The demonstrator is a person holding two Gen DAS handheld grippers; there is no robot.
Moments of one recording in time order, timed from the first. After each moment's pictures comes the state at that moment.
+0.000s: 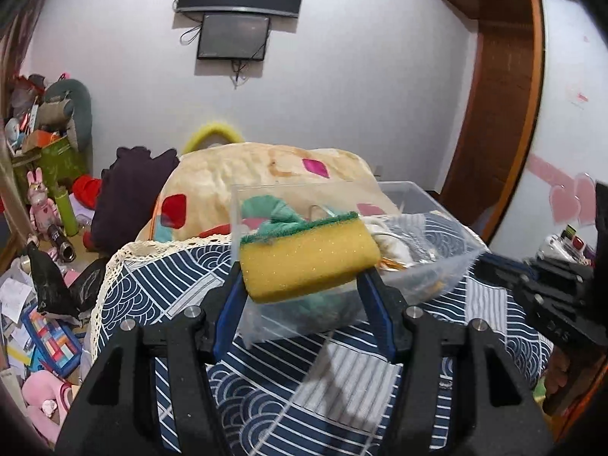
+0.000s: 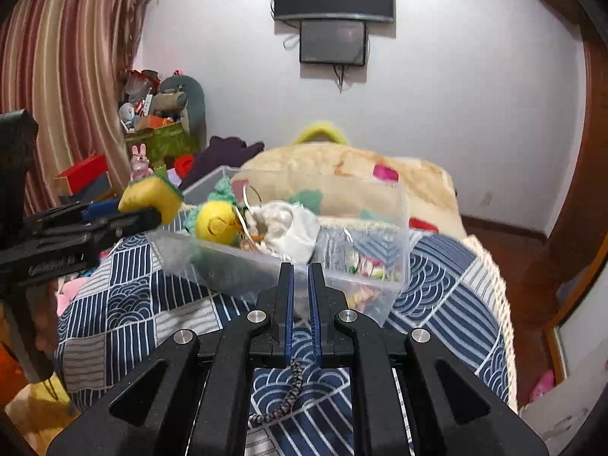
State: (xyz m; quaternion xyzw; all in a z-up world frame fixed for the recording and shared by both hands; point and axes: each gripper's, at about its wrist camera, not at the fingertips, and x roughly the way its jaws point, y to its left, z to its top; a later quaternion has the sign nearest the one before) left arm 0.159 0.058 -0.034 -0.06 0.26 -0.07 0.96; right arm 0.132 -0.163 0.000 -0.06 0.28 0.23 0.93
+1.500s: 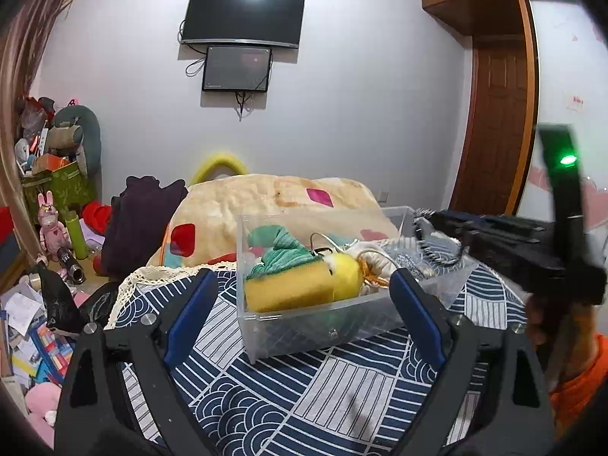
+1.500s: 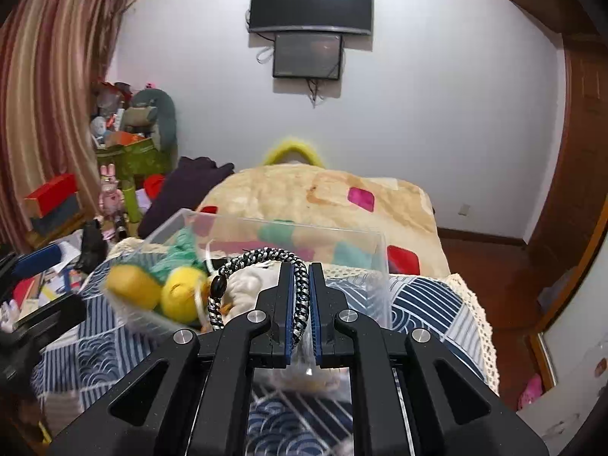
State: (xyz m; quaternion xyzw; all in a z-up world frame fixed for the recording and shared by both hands) left arm 0.135 0.047 -0.022 -0.04 0.20 -0.05 0.98; right arm 0.178 -0.137 0.025 -0.07 0.25 0.17 0.95
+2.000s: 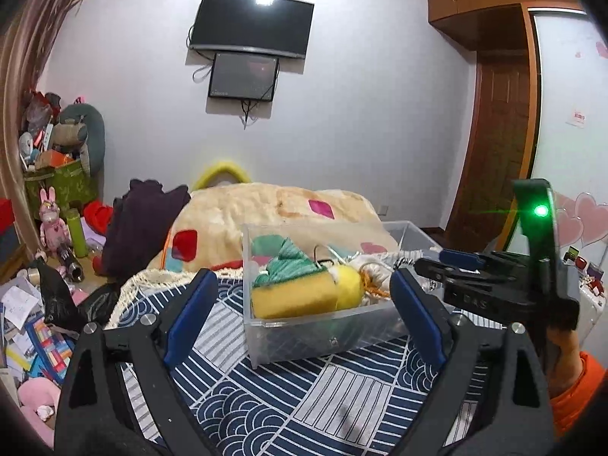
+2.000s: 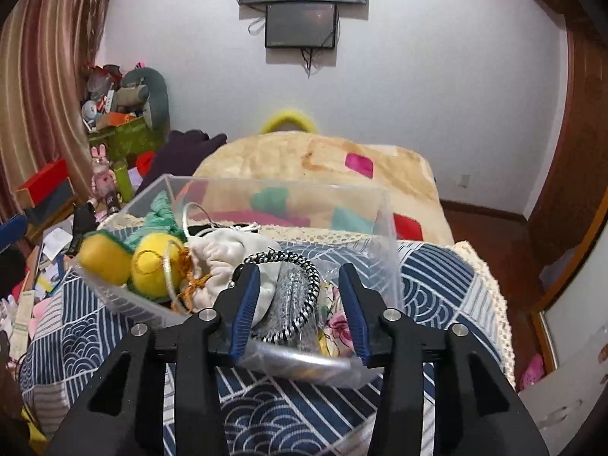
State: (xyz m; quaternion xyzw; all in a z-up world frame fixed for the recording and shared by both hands) left arm 0.125 0.052 -0.014 -0.06 0.17 -0.05 0.98; right arm 0.178 -0.145 0.008 -0.07 0.29 0.17 0.94
